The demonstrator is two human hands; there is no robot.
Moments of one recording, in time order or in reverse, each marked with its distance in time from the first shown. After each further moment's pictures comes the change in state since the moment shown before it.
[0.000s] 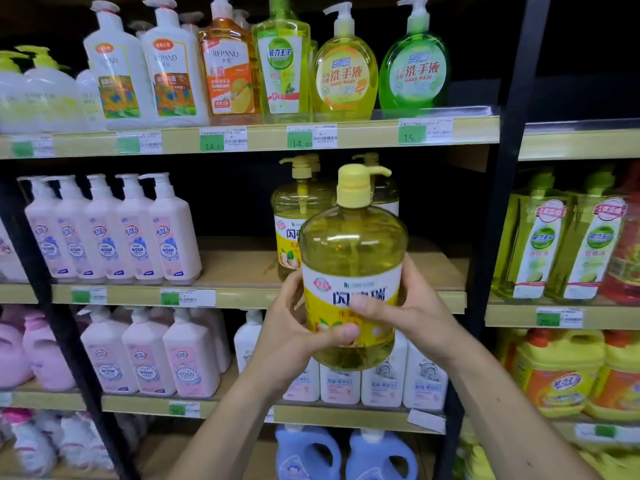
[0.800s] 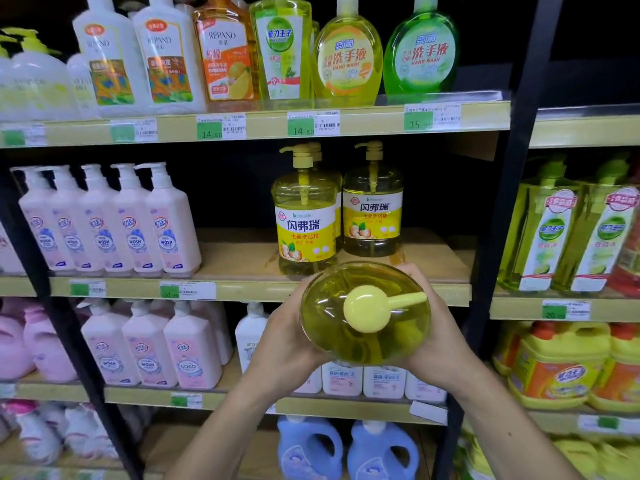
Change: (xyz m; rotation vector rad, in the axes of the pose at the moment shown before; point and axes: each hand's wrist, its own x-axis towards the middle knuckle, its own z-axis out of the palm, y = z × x) left_hand -0.005 -0.021 -0.015 0.503 -0.030 0.192; right_hand -0.025 0.011 0.009 -0.217 0.081 -0.197
